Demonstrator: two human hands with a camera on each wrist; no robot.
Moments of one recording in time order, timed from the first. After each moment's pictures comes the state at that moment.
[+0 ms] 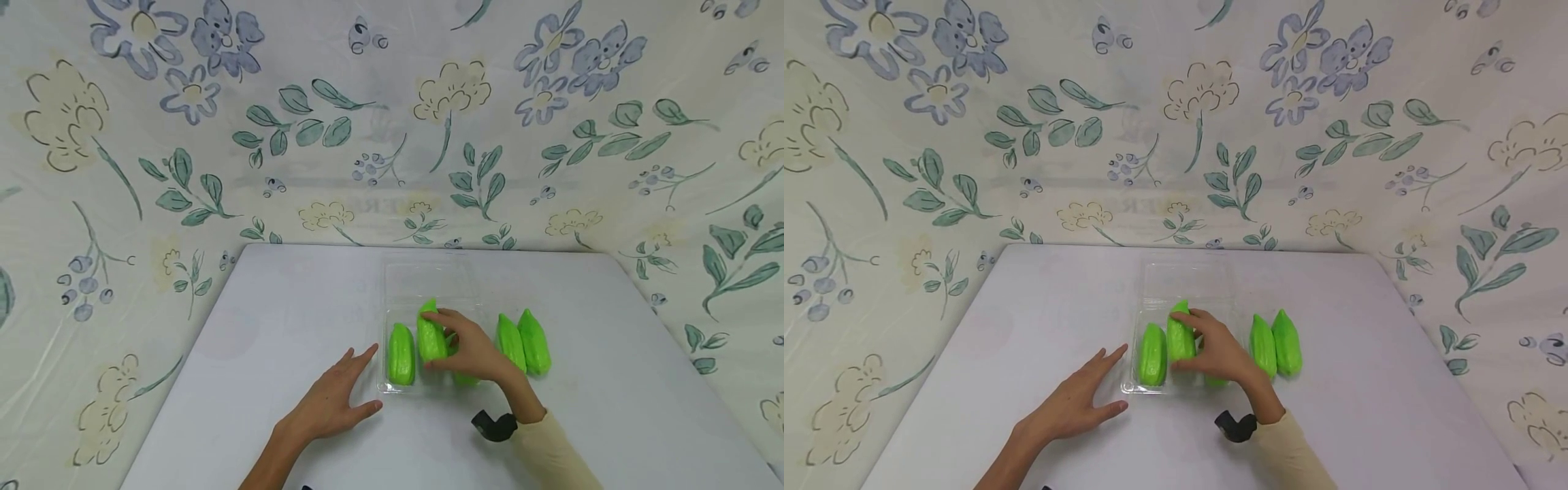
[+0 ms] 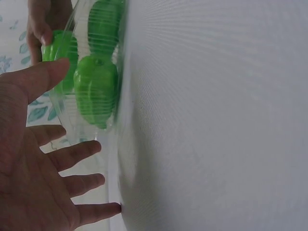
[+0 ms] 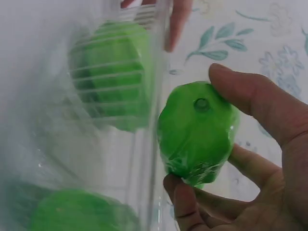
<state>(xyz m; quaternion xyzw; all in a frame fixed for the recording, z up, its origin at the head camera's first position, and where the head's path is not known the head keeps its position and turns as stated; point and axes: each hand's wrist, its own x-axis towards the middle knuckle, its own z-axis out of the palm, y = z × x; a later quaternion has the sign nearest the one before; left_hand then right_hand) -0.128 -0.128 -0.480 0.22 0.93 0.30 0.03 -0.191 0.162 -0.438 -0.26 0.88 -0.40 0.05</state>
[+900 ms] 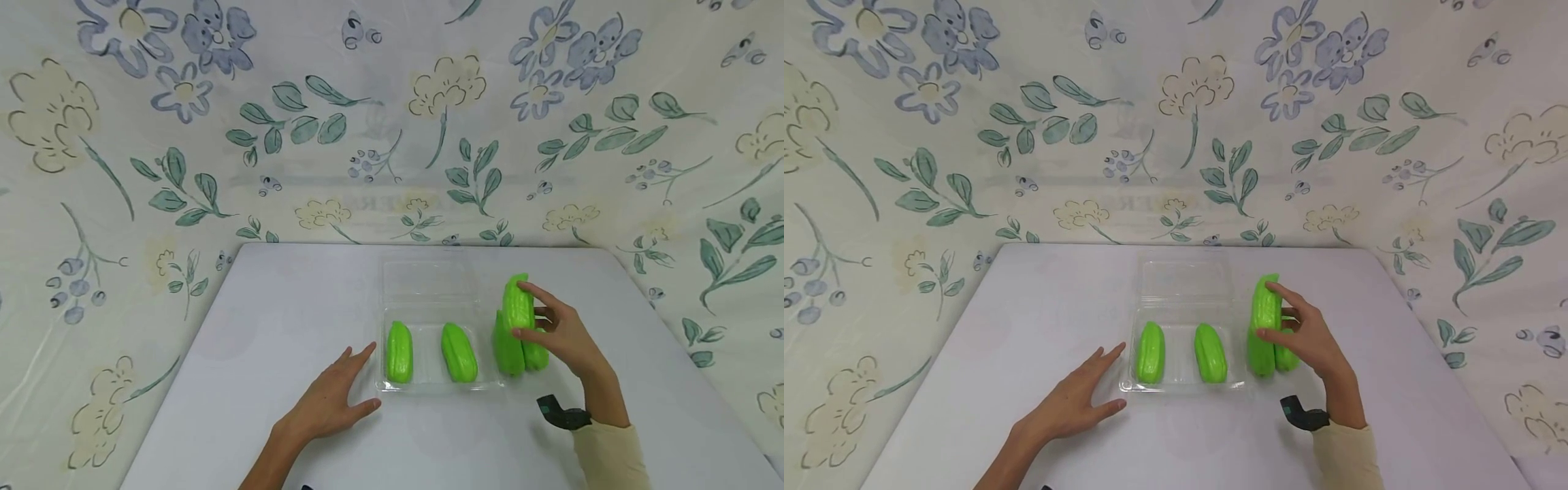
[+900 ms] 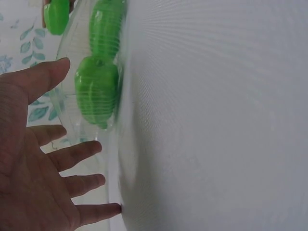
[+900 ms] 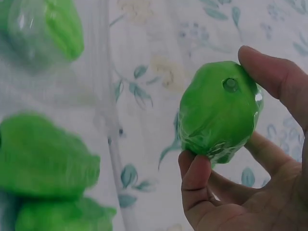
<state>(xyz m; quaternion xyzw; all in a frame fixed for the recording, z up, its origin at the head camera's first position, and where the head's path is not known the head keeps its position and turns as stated) -0.126 -0.126 -0.482 0.20 0.93 0.30 0.05 -0.180 0.290 -0.415 -0.12 0.84 -0.53 0.00</state>
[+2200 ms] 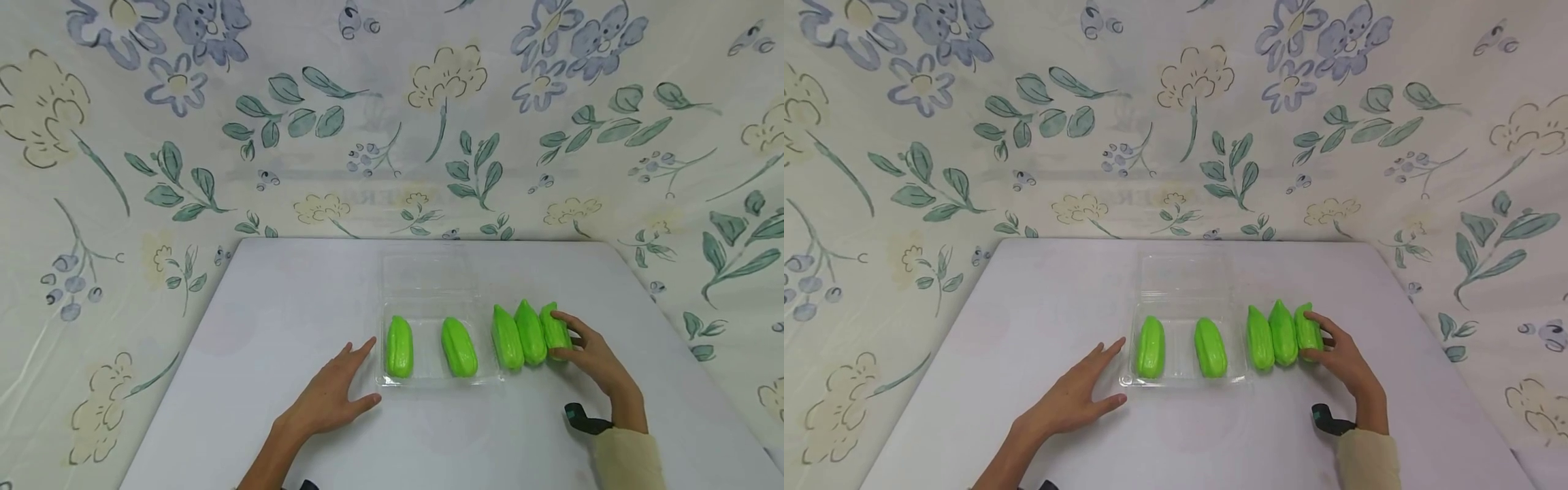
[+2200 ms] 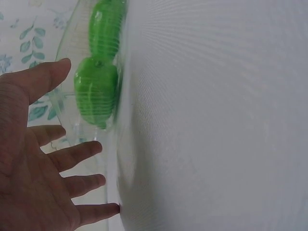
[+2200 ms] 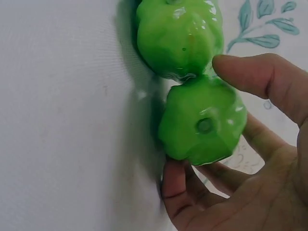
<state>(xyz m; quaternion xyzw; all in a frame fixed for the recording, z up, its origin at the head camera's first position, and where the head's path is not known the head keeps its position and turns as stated) -0.128 -0.125 -0.482 0.20 0.93 0.30 0.06 -0.172 0.364 -0.480 0.01 0.87 -0.48 0.08</state>
